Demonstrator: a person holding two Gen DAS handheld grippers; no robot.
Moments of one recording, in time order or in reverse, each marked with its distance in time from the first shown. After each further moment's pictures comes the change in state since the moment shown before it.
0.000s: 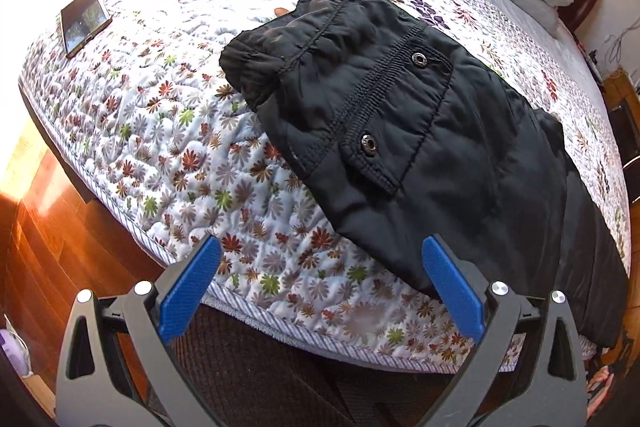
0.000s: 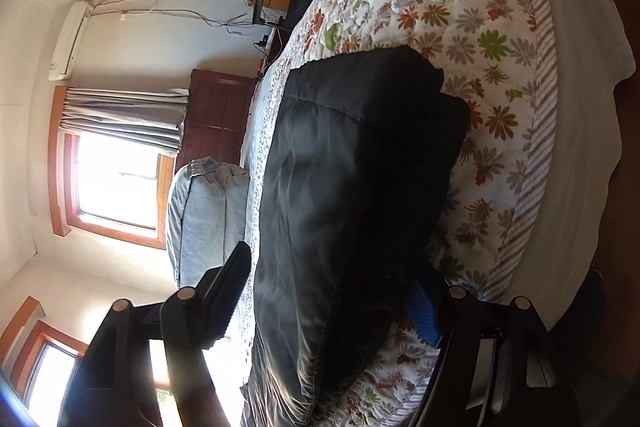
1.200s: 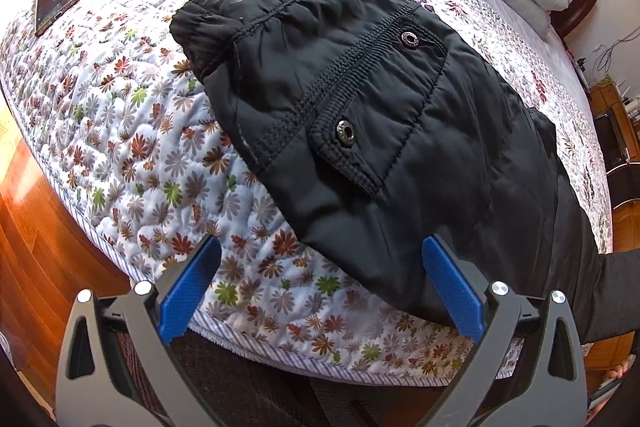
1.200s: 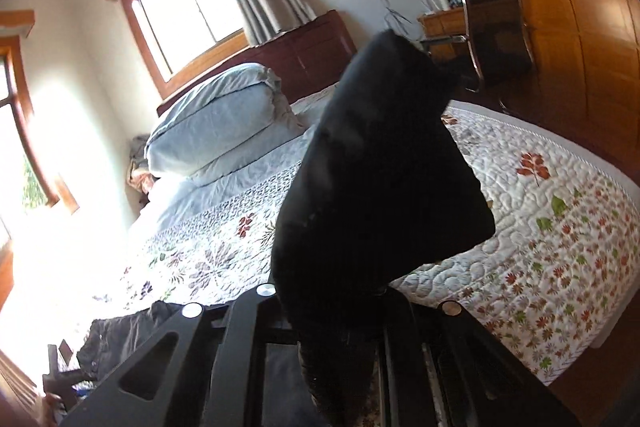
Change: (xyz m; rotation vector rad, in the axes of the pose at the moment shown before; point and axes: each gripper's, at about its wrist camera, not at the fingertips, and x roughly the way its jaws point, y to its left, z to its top) left arm 0.048 -0.014 0.009 -0.010 0.032 -0.082; right arm 0.055 0.273 -0.108 -0.938 0.010 -0.132
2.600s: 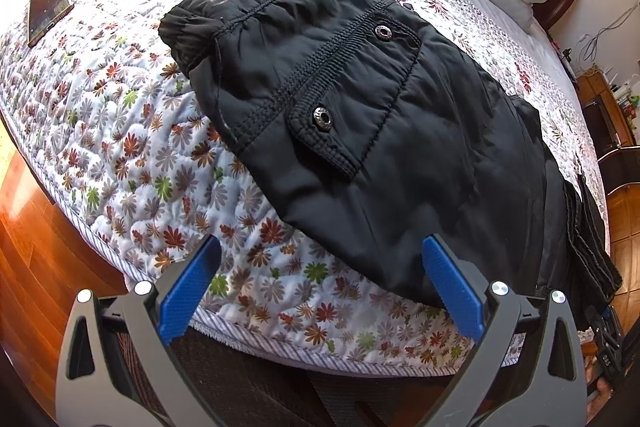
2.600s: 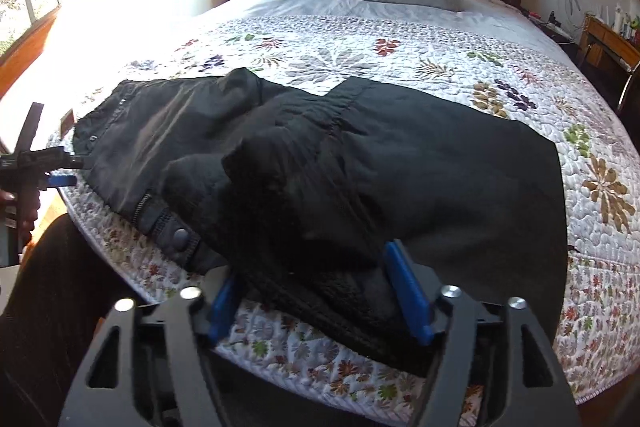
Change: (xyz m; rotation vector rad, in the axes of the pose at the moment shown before) left arm -0.004 -0.005 -0.031 0.038 -0.026 -0.029; right arm 0.047 0.156 -0.175 -0.530 0.521 0.171
